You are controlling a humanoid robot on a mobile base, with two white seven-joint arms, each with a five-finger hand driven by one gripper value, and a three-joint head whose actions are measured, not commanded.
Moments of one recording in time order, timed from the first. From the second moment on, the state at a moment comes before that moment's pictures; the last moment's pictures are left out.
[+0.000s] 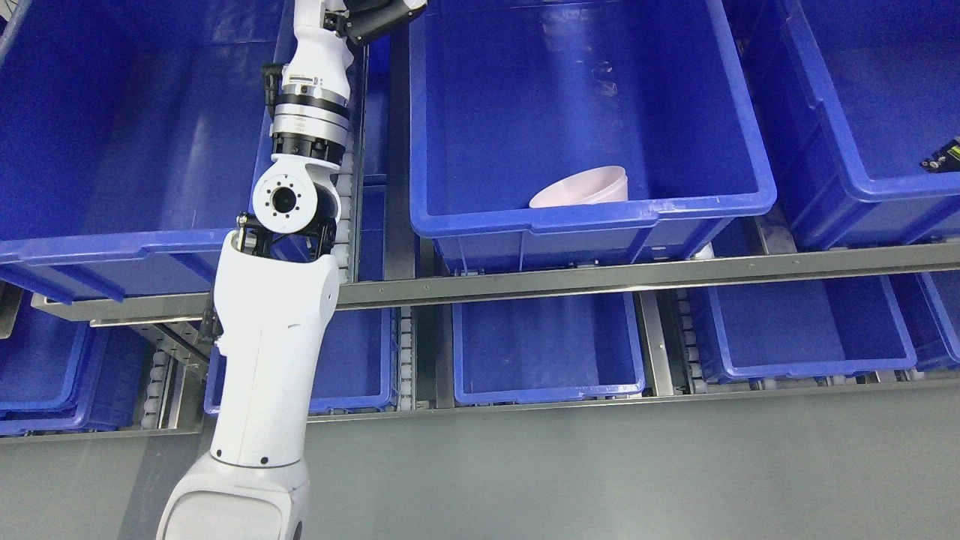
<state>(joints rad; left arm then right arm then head) -0.75 0.00 -0.14 -1.47 0.06 -0.08 0.01 0.04 0.00 0.00 0.00 0.00 -0.25 0.00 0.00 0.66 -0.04</state>
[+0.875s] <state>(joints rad) -0.56 0.00 -0.11 -1.65 0.09 -0.05 0.01 0.04 0.00 0.00 0.00 0.00 -0.25 0.00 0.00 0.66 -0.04</state>
